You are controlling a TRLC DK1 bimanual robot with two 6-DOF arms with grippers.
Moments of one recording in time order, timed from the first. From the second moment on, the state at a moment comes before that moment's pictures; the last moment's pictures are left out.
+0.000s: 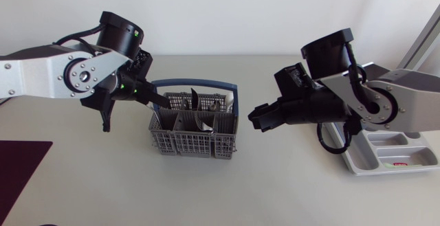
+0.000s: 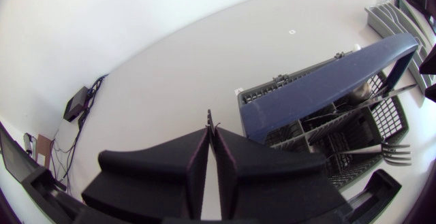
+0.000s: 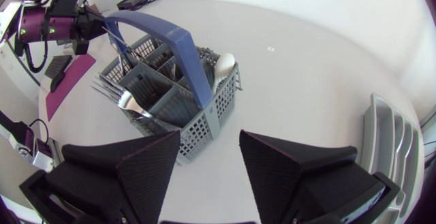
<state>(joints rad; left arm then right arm) -0.42 1.54 1.06 -0.34 -0.38 0.12 0.47 1.38 0.86 -0.25 -0.17 0.04</state>
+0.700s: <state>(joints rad) -0.56 1.15 0.84 -0.15 -0.45 0.18 0.50 1.36 0.86 -0.25 -0.16 0.03</state>
